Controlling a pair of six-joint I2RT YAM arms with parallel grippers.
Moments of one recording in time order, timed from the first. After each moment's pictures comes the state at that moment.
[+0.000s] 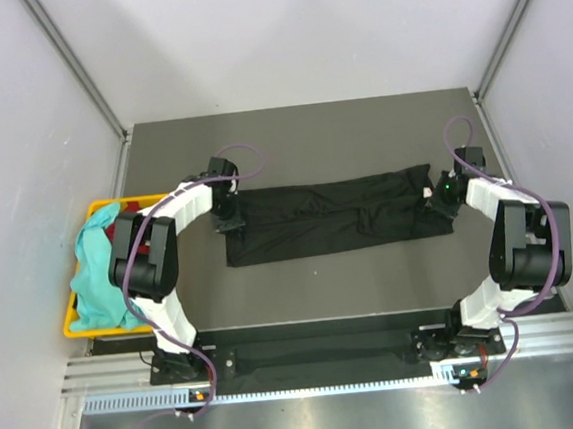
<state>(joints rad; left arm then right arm) -0.27 1.82 1.19 -0.64 0.01 -0.36 -0.15 1.60 0.87 -0.32 -0.14 0.47</state>
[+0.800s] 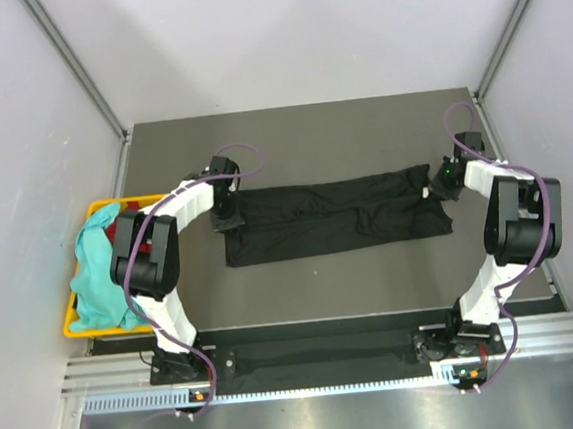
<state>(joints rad) -0.28 1.84 1.22 -0.67 -0.06 -0.39 -0.17 1.79 1.06 -0.31 -0.09 0.48</state>
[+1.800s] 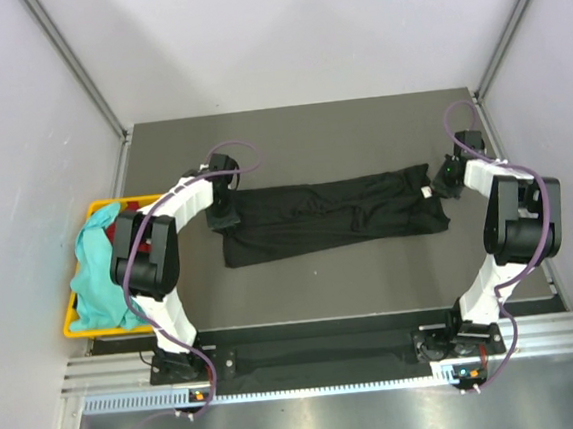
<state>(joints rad) -0.28 1.84 1.25 -0.74 -0.17 -0.41 -0.17 1.79 1.07 -0.29 -0.04 0.48</state>
